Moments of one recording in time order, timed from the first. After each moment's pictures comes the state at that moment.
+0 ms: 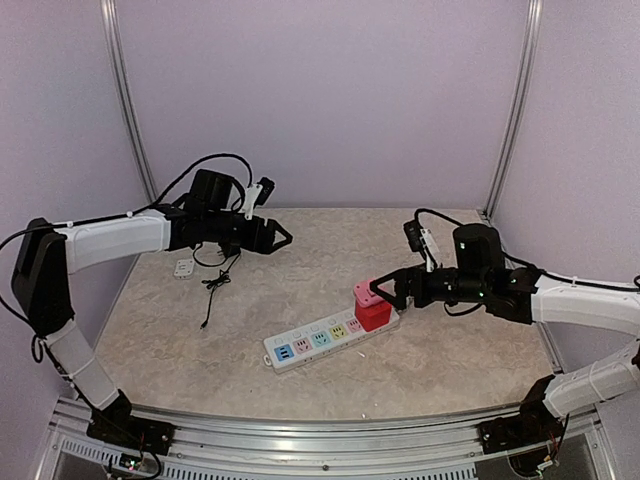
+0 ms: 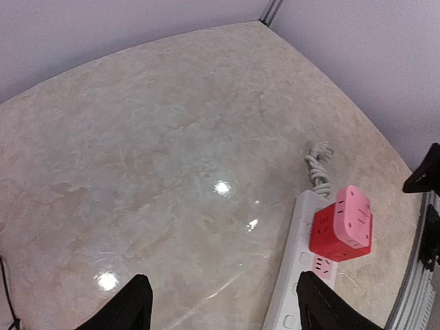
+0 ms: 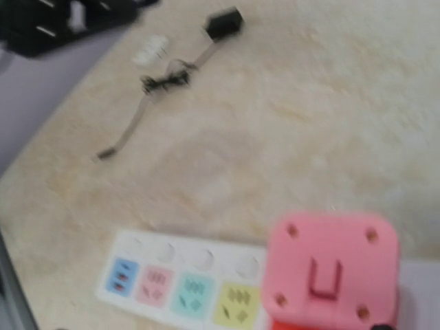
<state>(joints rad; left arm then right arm) -0.53 1.67 1.25 -0.17 0.29 -0.12 0.71 1.20 0.72 0.07 -0.28 0.39</state>
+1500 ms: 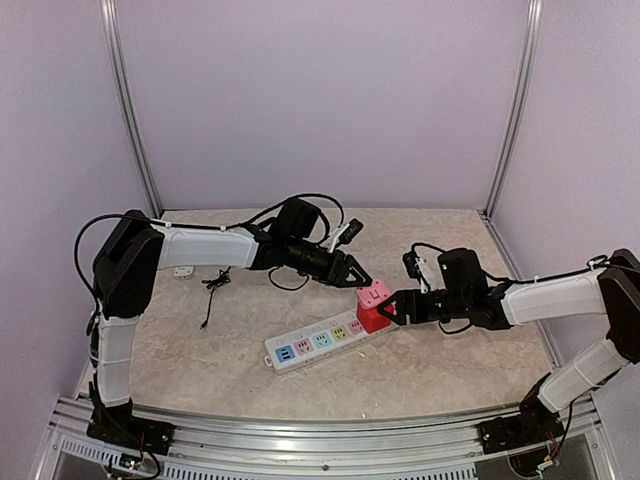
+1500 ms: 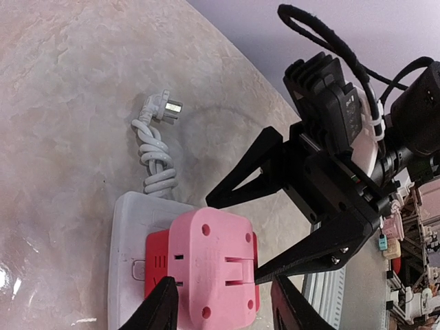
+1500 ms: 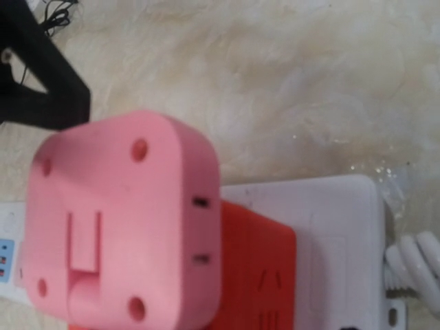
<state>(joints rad) -0.79 2.13 1.57 -0.06 0.71 -0.35 0.61 1.44 0.59 0.23 -0.30 0.45</state>
